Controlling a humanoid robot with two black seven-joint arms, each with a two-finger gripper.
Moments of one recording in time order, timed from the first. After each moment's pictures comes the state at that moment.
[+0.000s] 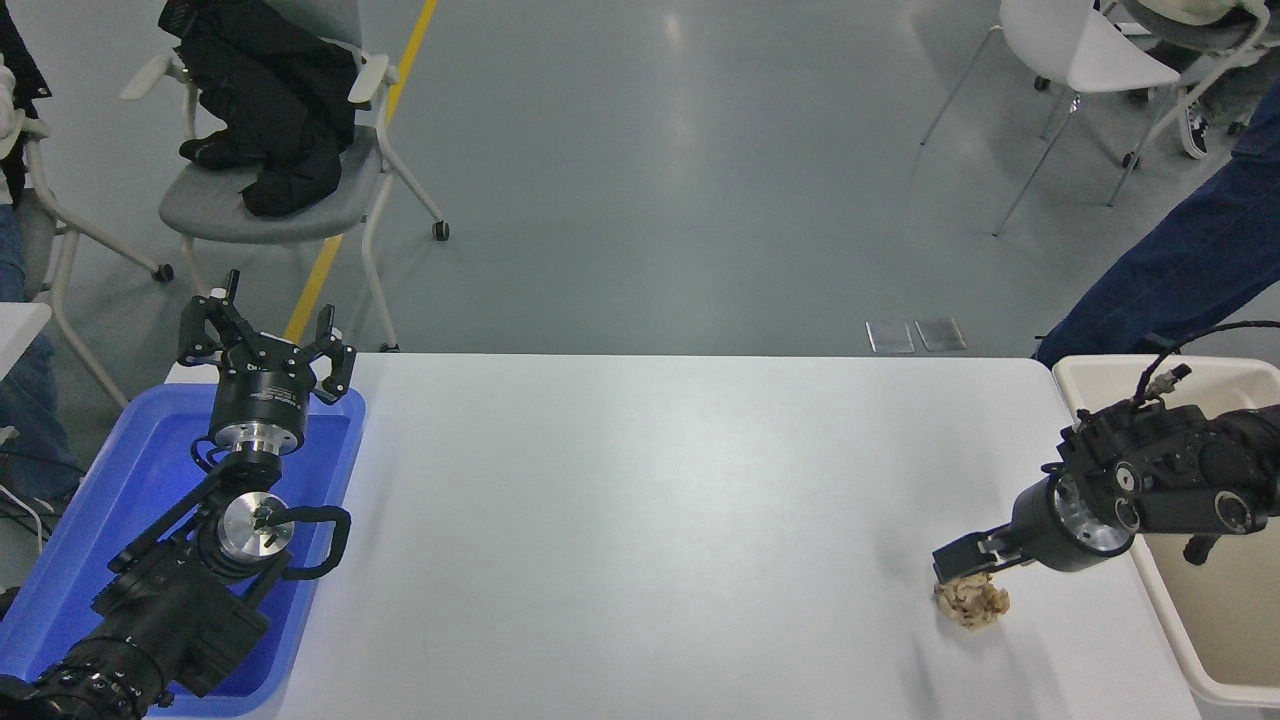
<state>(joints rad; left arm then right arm) -0.56 0.19 -1.04 -0.55 0.04 -0.40 -0.55 1.34 -0.46 -1.08 1.11 -0.75 0.21 0.19</state>
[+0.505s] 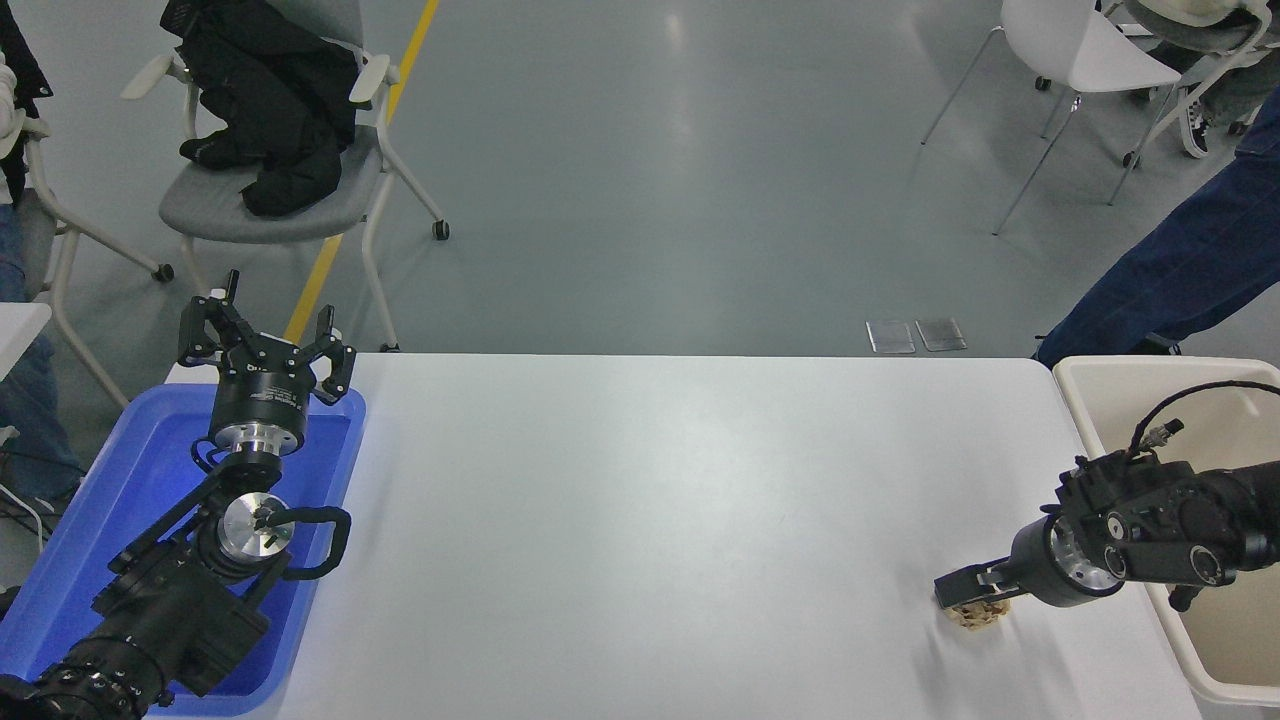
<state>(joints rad) -0.56 0.19 -1.04 -0.55 0.04 -0.40 -0.55 1.20 -0.44 -1.02 0.99 -0.77 0.19 0.19</state>
